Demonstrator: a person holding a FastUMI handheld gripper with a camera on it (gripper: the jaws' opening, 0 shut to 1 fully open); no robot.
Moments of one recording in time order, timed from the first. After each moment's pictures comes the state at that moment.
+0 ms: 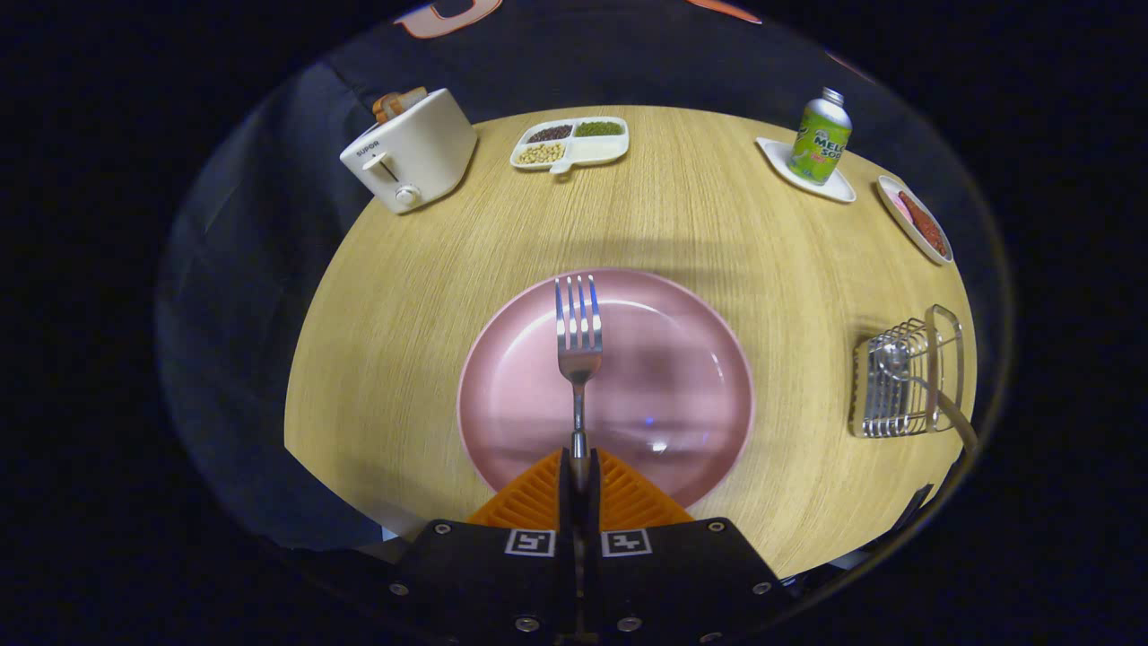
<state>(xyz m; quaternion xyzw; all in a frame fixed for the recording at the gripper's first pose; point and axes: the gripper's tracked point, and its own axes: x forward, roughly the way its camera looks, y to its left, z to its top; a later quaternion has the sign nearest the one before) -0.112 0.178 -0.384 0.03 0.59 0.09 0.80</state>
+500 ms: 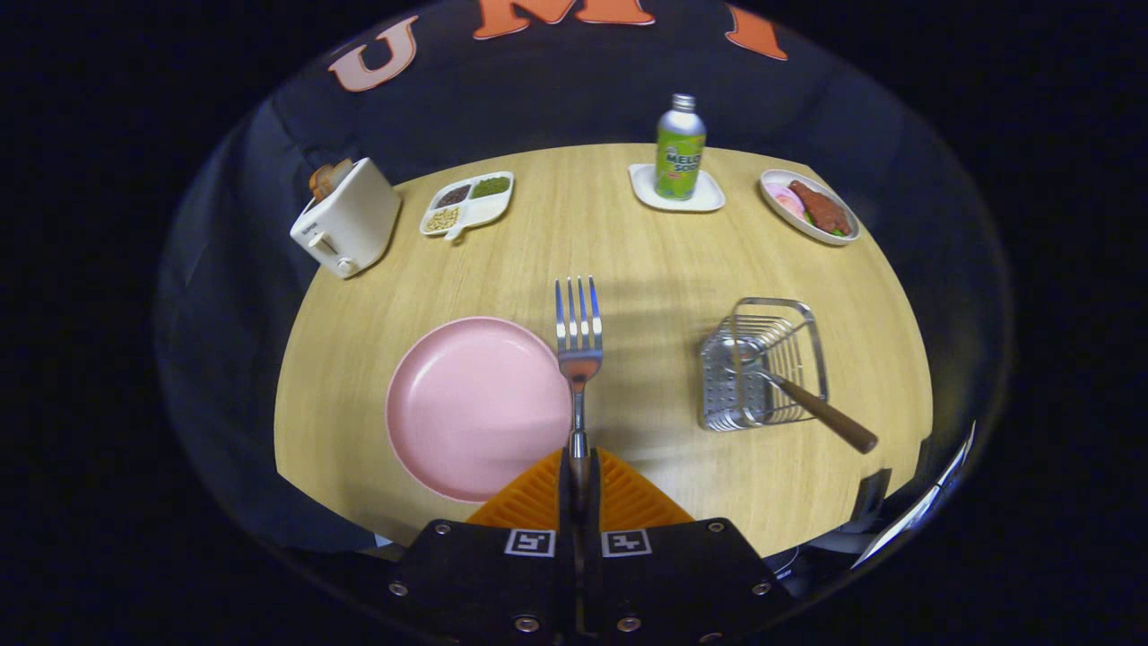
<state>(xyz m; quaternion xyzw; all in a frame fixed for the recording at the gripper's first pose) -0.125 0.046 -0.337 0.06 0.56 -0.01 0.83</state>
